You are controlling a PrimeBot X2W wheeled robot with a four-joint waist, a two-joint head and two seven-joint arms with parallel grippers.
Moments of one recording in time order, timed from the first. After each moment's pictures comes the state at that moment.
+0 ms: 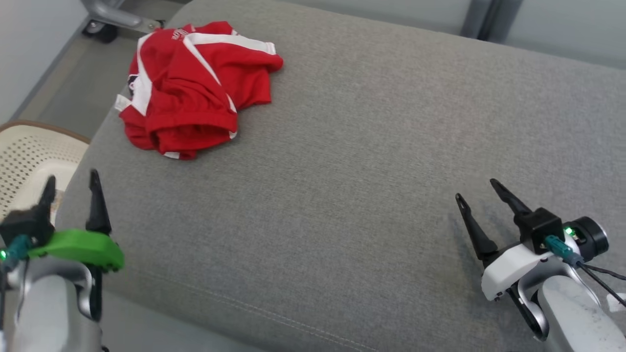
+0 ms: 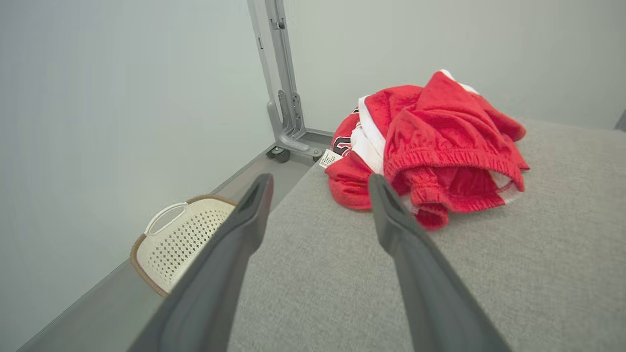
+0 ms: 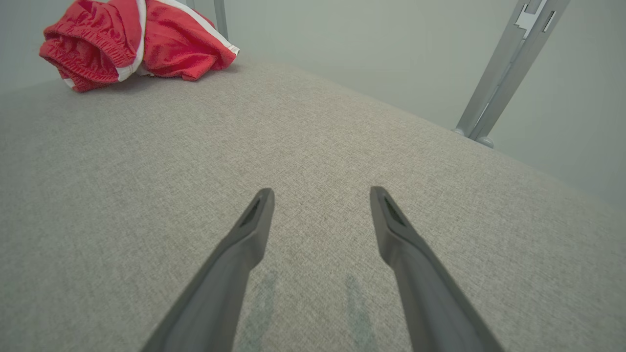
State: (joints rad) left arm -0.37 0.15 0.18 0.57 -0.10 -0.12 -0.26; right arm -0.26 -0.28 0.23 0.39 0.11 0.13 -0.26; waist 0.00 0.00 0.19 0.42
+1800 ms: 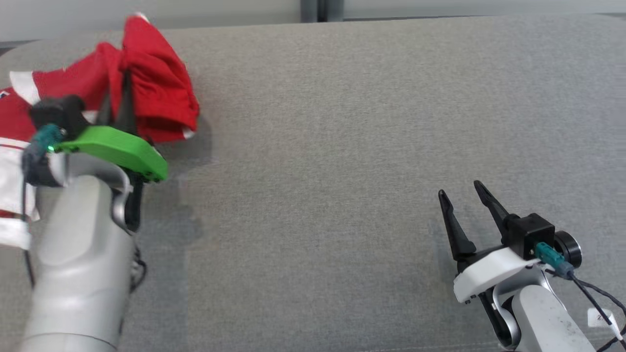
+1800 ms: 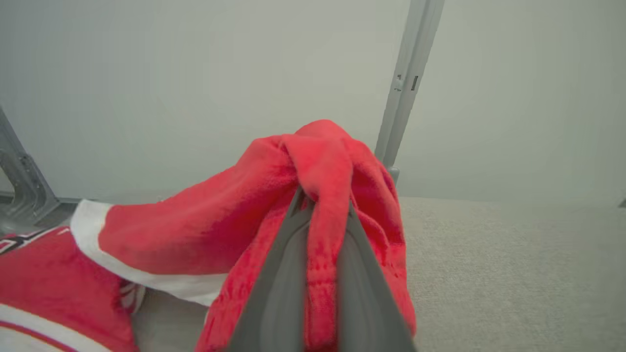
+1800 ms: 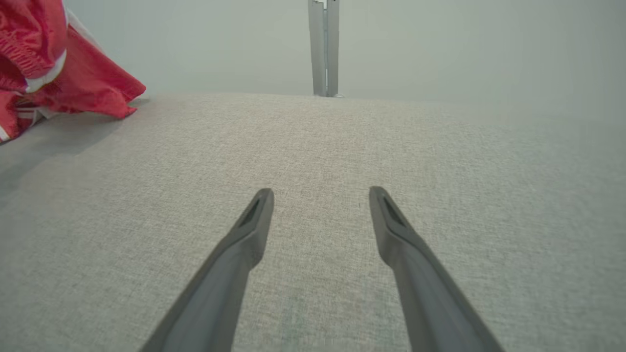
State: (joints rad) left arm -0.83 0.25 -0.25 0.82 -0.45 -0.13 -0.26; right arm -0.22 -0.13 0.15 0.33 0.14 0.13 -0.26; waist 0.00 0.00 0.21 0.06
